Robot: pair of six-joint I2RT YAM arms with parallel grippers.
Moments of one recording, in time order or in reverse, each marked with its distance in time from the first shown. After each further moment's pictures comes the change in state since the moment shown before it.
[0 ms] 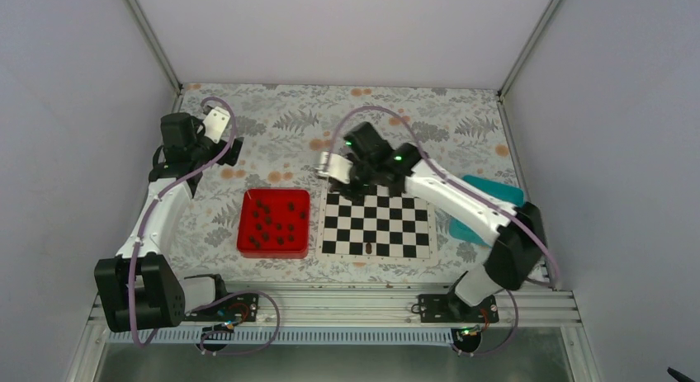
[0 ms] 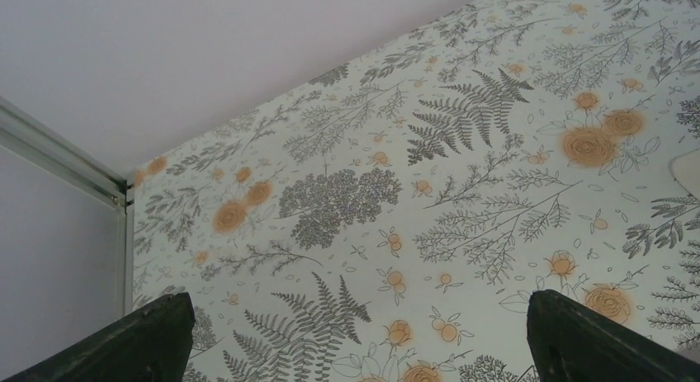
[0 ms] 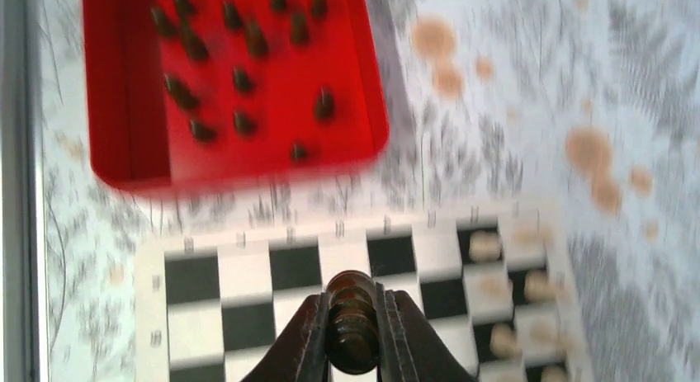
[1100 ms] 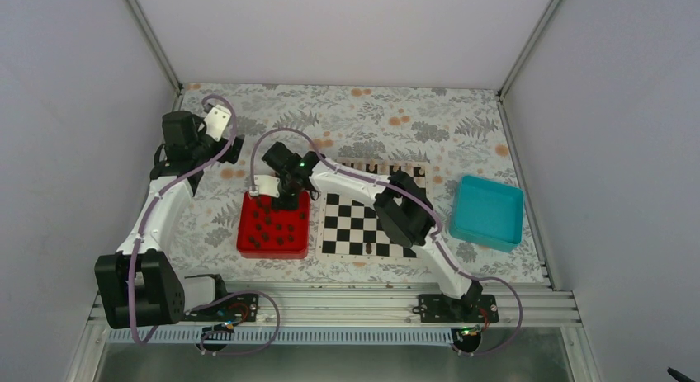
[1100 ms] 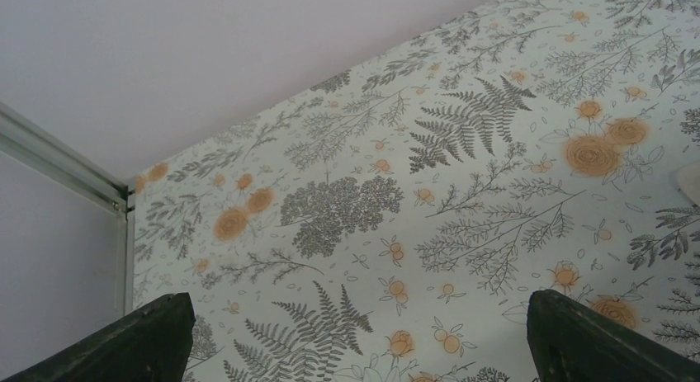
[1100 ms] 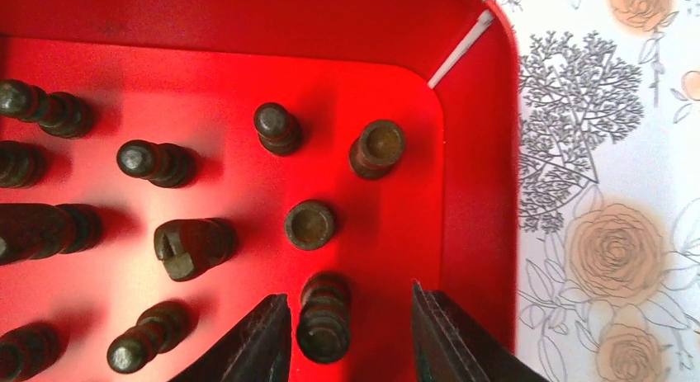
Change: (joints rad) left arm -0.011 0.016 0.011 0.016 -0.011 -0.008; right arm 0.142 0.711 0.506 0.053 0.013 -0.015
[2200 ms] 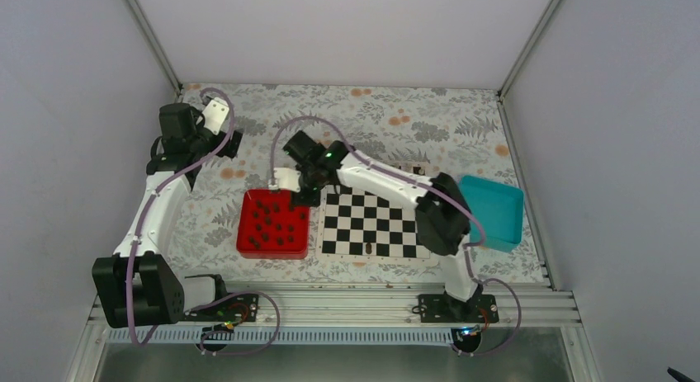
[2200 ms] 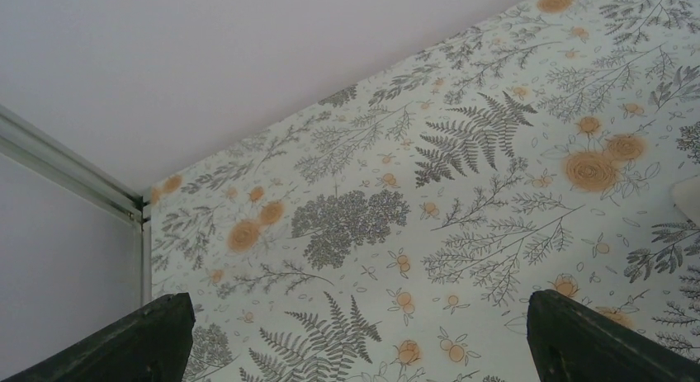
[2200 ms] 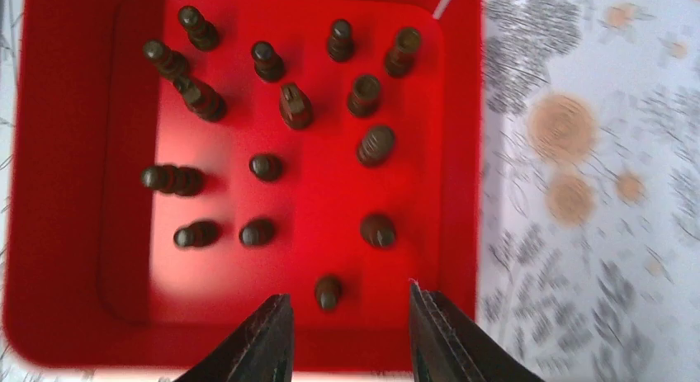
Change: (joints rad) left arm -0.009 0.003 0.085 -0.079 -0.014 0.002; right arm -0.049 -0.326 -0.213 -0.132 -0.006 -0.021
